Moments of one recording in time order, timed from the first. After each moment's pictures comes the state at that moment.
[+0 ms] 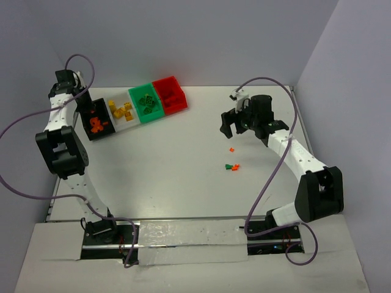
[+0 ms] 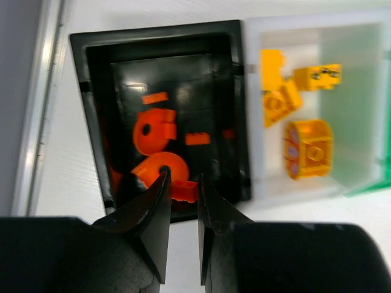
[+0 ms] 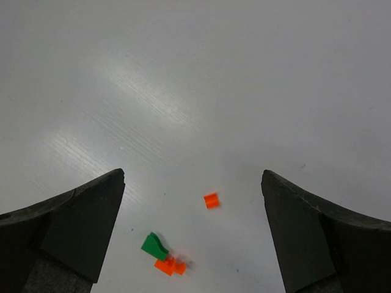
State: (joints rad) left arm 0.26 2.06 1.86 -0.68 0.09 -0.09; right arm 0.23 1.42 1.07 -0.25 -0.35 -0.18
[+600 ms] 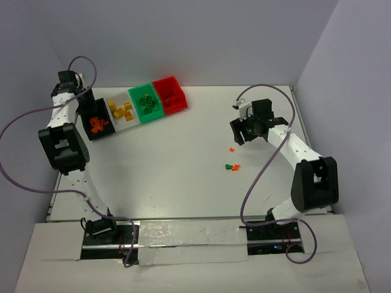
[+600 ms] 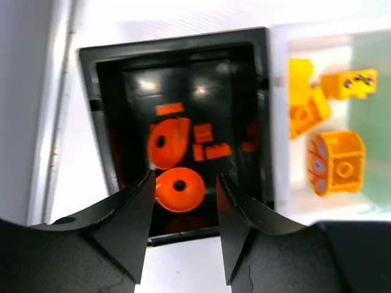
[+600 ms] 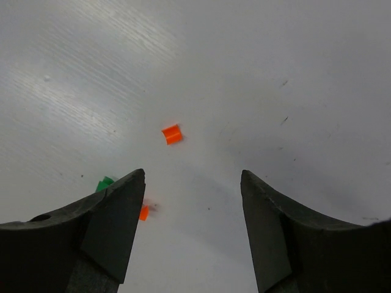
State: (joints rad) left arm 0.26 2.14 1.92 -0.69 0.04 -0.04; right arm 0.17 1.49 1.08 -0.48 -0.24 -0.30
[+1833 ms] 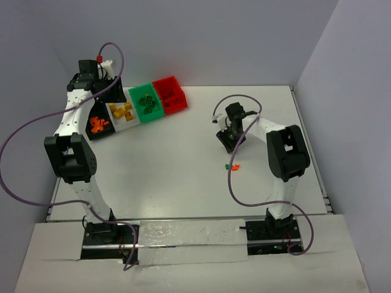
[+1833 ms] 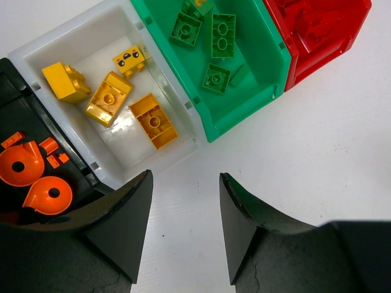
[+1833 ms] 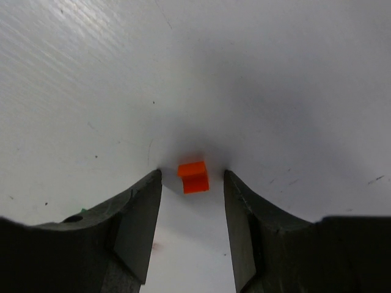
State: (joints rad) left arm 0.05 1.93 1.86 -0.73 0.29 0.04; right arm 0.30 1.93 1.29 -0.65 -0.11 -0.39
